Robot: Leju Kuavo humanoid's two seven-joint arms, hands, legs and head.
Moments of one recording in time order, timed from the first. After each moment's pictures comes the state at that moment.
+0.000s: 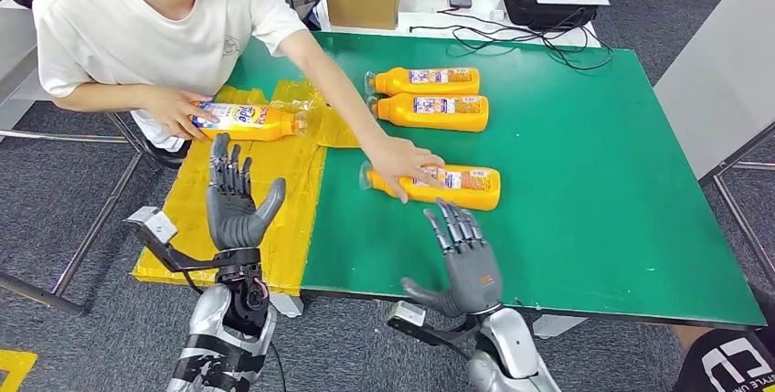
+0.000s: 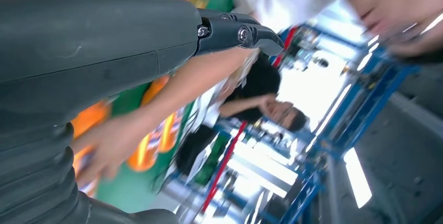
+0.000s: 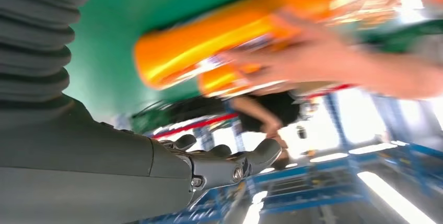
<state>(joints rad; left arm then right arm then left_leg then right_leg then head) -0.15 -0.33 -0.07 -1.30 0.33 0.03 -0.55 -0.15 0.03 0.36 -1.08 1.22 -0.69 -0.35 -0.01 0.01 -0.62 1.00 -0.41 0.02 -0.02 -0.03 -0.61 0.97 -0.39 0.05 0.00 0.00</state>
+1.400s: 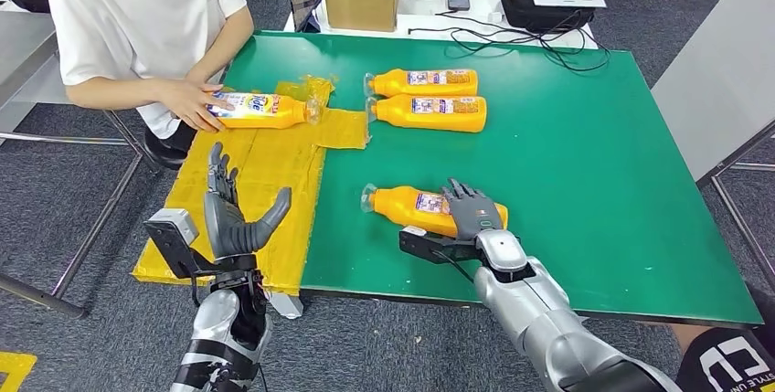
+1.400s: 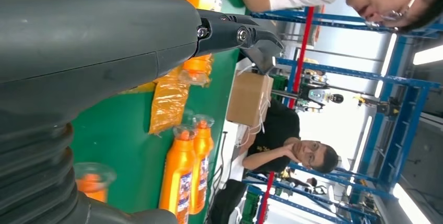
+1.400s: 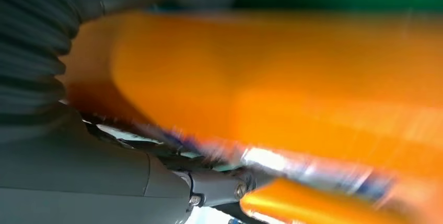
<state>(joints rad) -0.14 -0.32 -0.08 -1.27 0.09 0.22 -0.56 -0.65 0.06 0.47 -0.47 1.35 -0.11 0.04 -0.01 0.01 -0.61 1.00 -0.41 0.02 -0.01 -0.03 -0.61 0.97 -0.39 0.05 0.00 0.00</state>
